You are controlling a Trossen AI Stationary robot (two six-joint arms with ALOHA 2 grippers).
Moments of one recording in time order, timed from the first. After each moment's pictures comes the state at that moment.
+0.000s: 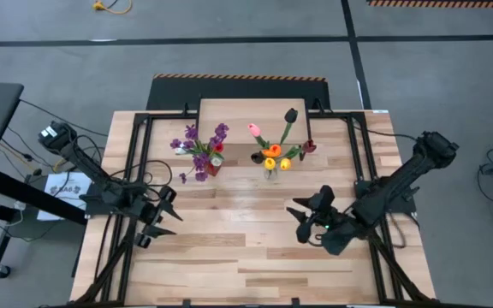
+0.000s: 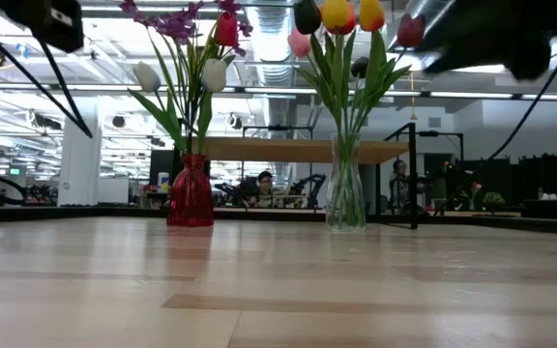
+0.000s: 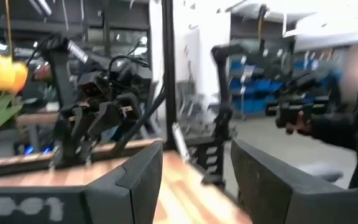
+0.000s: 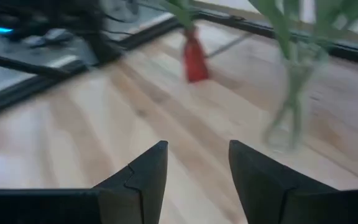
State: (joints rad) left arm -0.71 0.78 0.03 1.01 -0.30 0.09; right arm 0.69 1.35 0.79 -0.33 1.01 1.00
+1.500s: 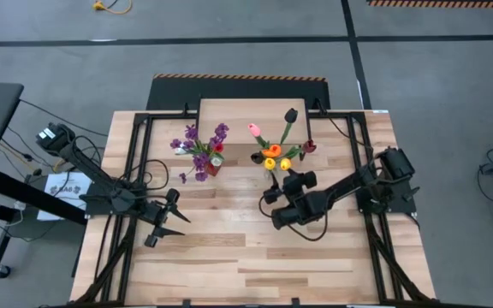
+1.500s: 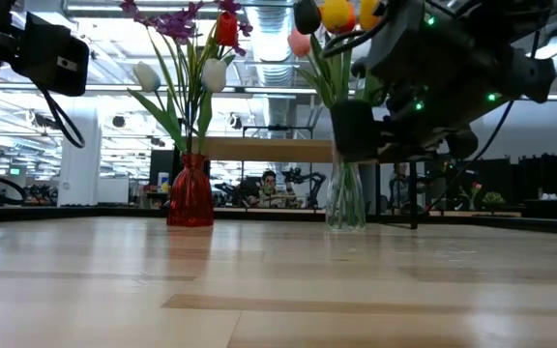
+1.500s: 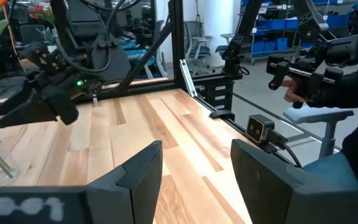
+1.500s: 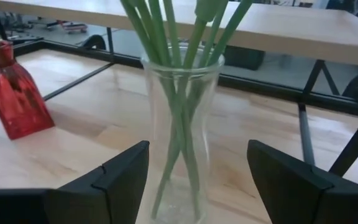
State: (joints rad) left arm -0.67 0.78 0.03 0.74 -0.30 0.01; right arm 0.31 1.83 0.88 -0.28 1.26 1.16
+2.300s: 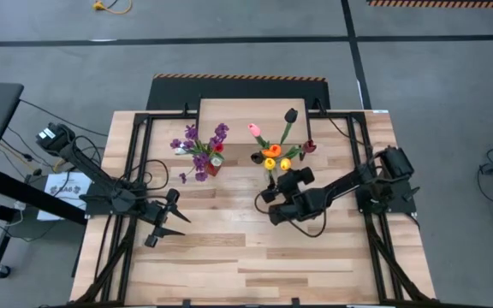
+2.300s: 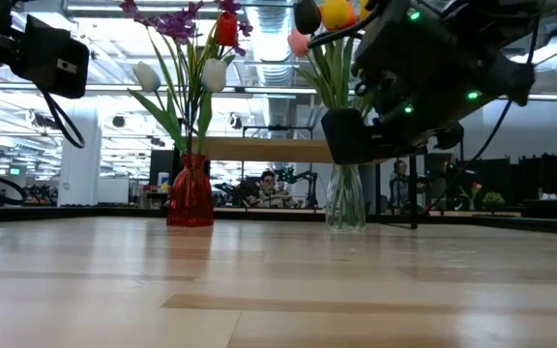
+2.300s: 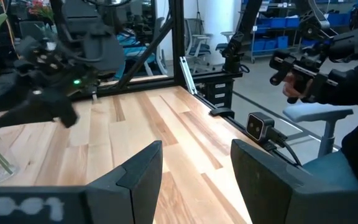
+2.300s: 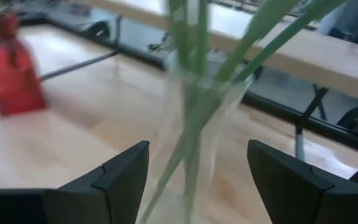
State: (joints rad) left arm -0.67 0.78 0.03 0.73 -0.30 0.00; right arm 0.29 1.83 0.88 -0.18 1.24 0.88
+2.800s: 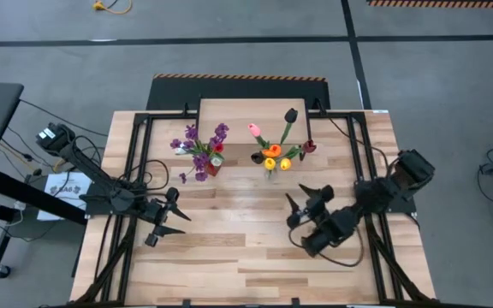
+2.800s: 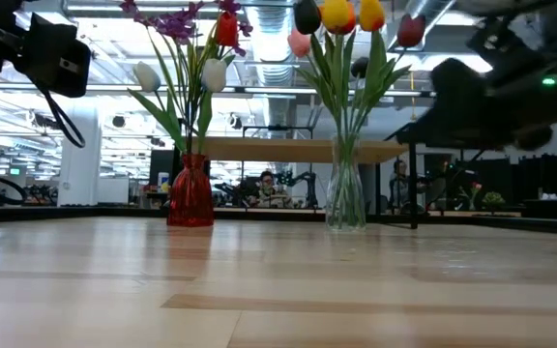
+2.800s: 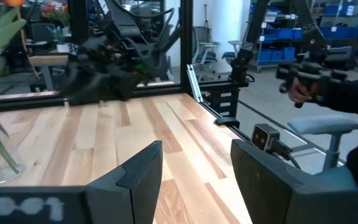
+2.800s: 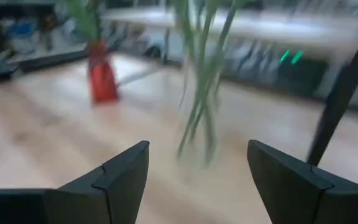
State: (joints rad) left arm -0.67 0.78 0.03 0.76 -0.33 -0.02; right arm 0.64 1.70 0.70 -0.37 1.34 1.33
